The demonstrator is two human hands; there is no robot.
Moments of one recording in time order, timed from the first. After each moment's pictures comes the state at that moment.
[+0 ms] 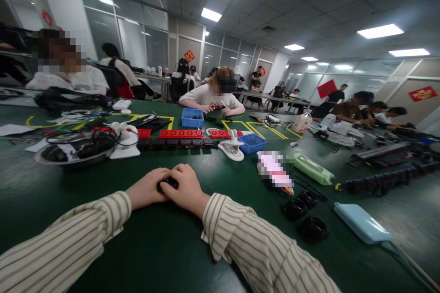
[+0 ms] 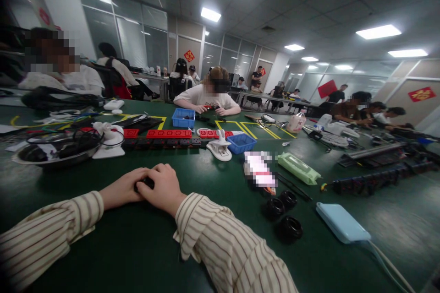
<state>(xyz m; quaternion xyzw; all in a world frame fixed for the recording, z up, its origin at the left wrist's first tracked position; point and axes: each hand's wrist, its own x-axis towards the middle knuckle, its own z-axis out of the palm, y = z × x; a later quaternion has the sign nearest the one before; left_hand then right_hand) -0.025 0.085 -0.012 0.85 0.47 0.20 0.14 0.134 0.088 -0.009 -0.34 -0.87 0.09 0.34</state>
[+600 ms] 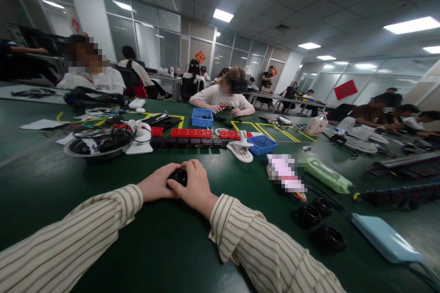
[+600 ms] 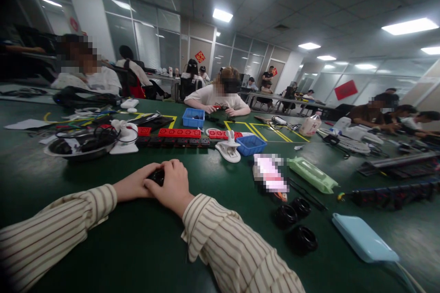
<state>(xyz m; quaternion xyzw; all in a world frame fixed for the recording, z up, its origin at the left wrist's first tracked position) -0.030 0.086 -0.015 0.82 0.49 0.24 0.19 0.131 0.081 -0.005 -0.40 -0.83 0.12 0.36</state>
